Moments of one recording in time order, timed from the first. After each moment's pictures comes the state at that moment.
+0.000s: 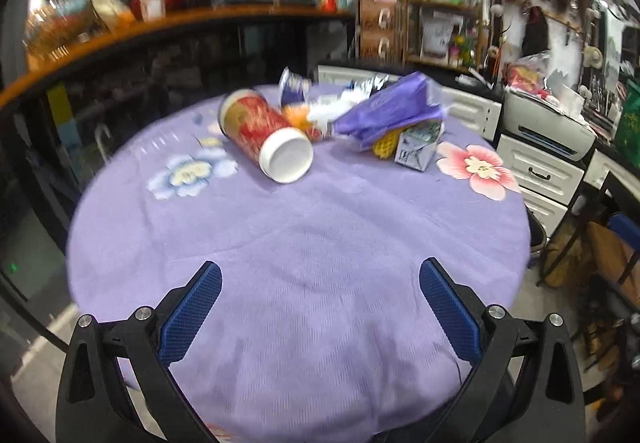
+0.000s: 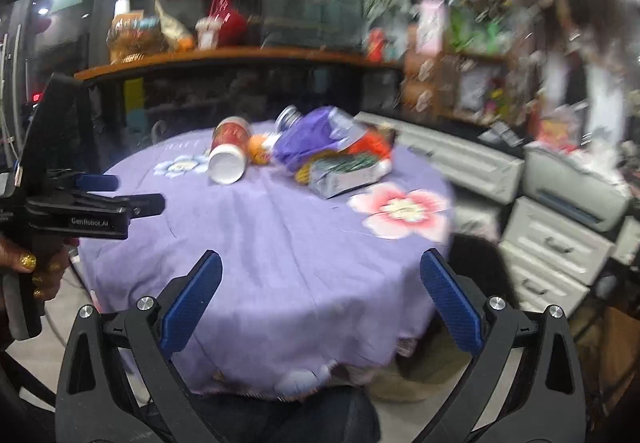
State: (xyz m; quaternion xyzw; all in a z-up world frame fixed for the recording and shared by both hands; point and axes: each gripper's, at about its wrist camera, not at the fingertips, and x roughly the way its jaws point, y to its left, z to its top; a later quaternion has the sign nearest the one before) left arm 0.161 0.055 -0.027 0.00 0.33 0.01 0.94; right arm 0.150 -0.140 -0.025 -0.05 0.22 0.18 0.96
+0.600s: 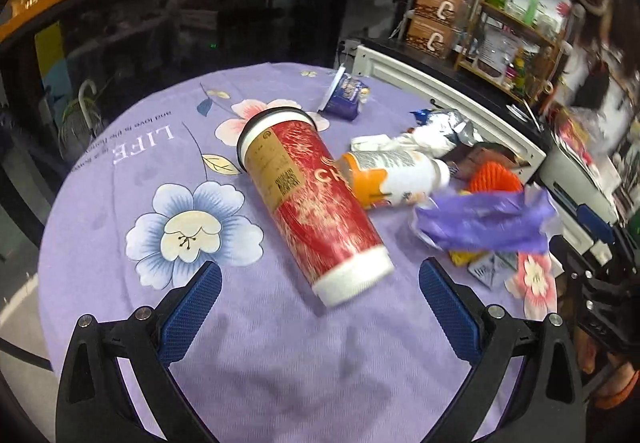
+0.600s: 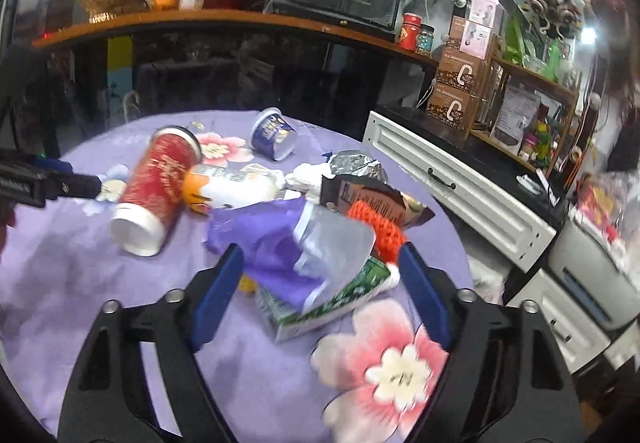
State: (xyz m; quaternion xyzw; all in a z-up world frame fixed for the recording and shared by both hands) left arm 0.316 0.140 0.009 -0.10 0.40 0.03 0.91; right arm 0.363 -0.079 0.014 -0.15 0.26 0.18 0.94
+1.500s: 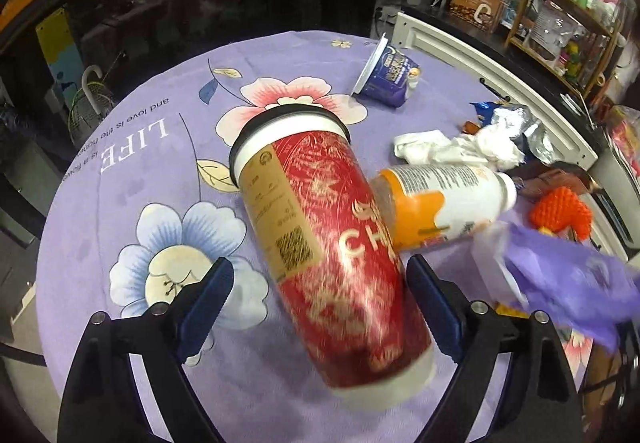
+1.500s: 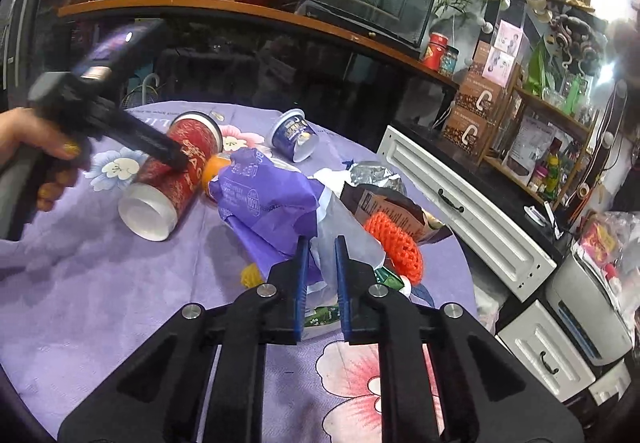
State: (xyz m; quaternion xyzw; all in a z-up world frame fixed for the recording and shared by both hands) left arm 0.407 0.145 -0.015 -0.09 0.47 0.09 0.88; right arm 0.346 -0.063 0.013 -0.19 0.23 0.21 0.93
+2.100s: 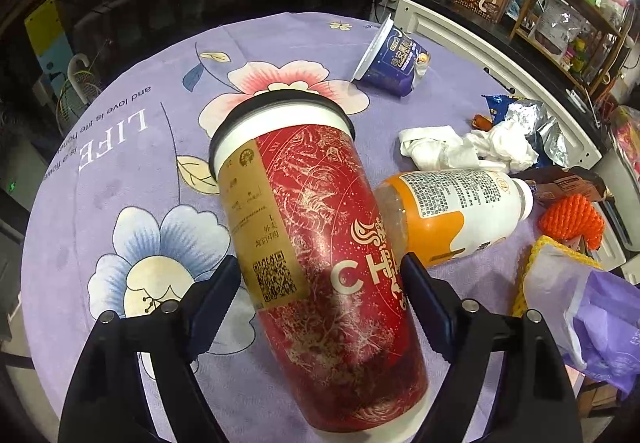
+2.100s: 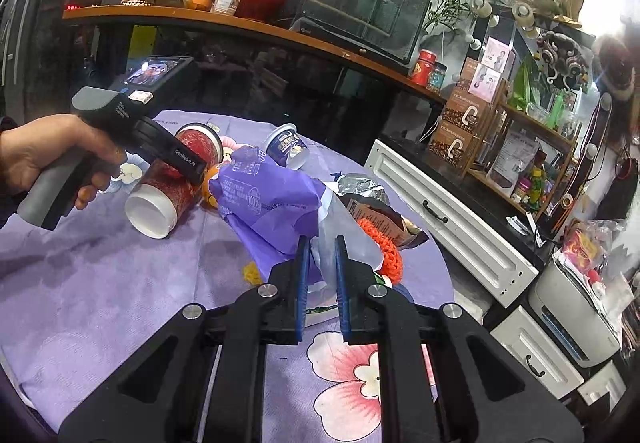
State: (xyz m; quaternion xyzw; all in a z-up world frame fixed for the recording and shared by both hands) left arm 0.423 0.151 -0.028 -0.10 0.49 0.08 0.86; right arm 0.320 -0.073 0.025 -0.20 0.20 0.19 0.94
